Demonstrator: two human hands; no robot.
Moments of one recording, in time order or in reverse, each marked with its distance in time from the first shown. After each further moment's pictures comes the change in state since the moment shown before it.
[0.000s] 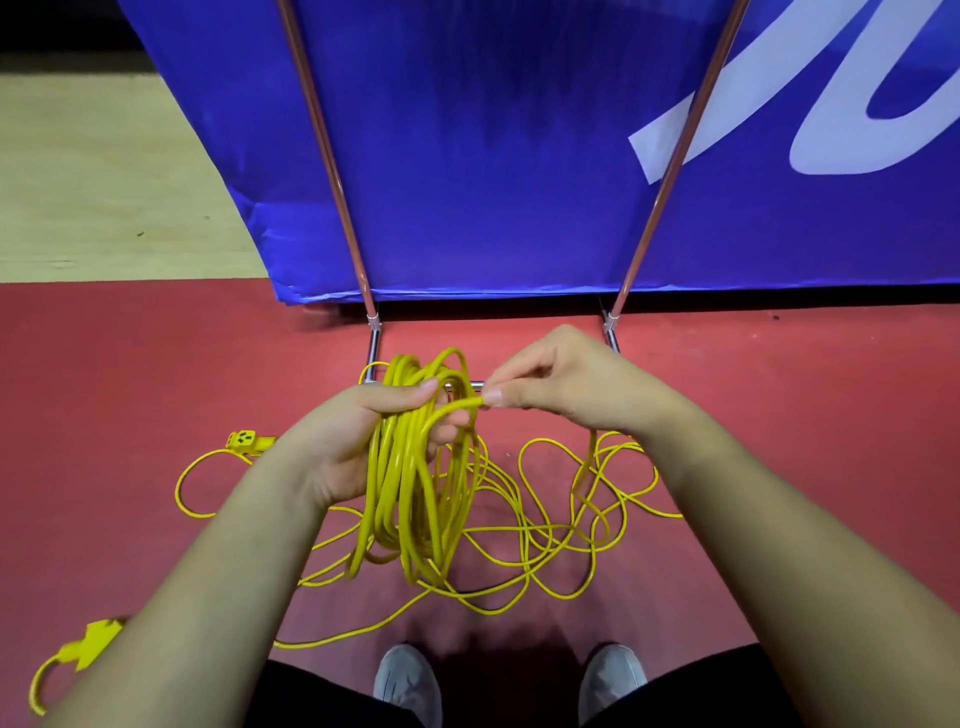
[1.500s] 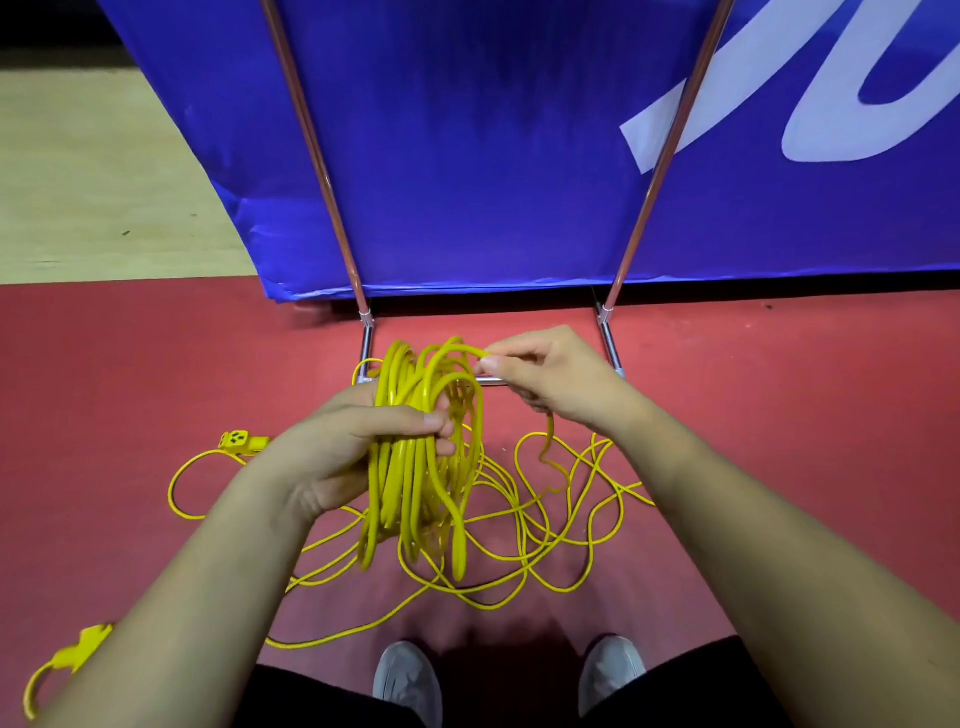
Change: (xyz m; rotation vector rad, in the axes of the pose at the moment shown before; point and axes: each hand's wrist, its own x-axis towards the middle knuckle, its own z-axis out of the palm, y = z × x) left_hand -0.006 -0.009 -0.005 0.079 -0.099 0.108; right_hand 0.013 0.036 0.015 0.228 0.199 0.074
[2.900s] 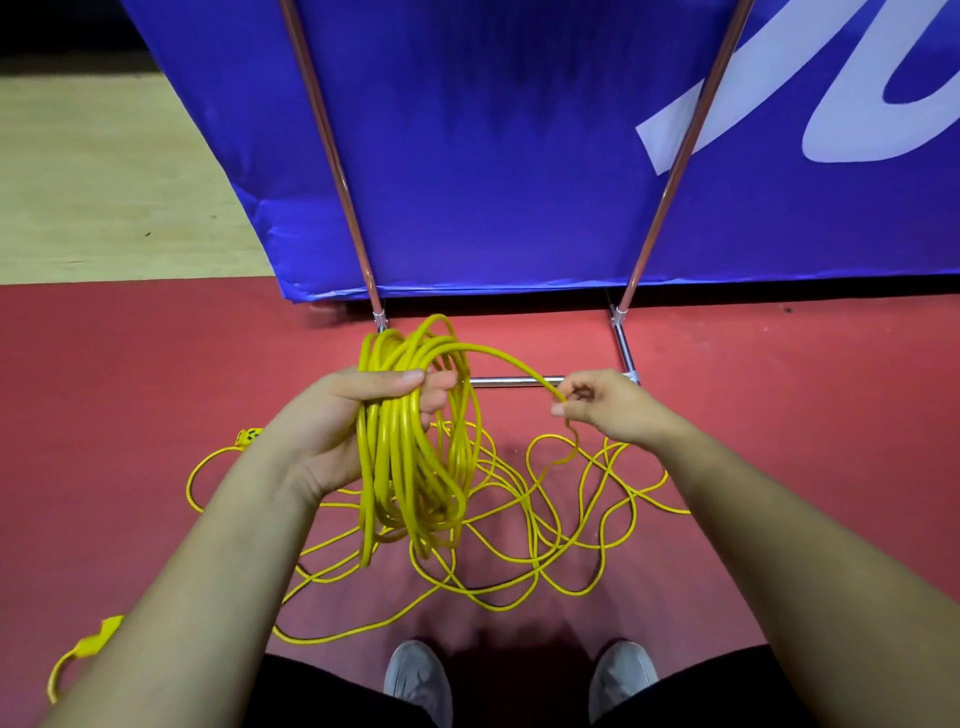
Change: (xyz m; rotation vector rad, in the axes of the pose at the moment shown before) left_hand -0.002 0.017 -0.005 -0.200 0.137 0.001; right_hand 0.002 0.095 -0.041 -0.246 0.028 0.232
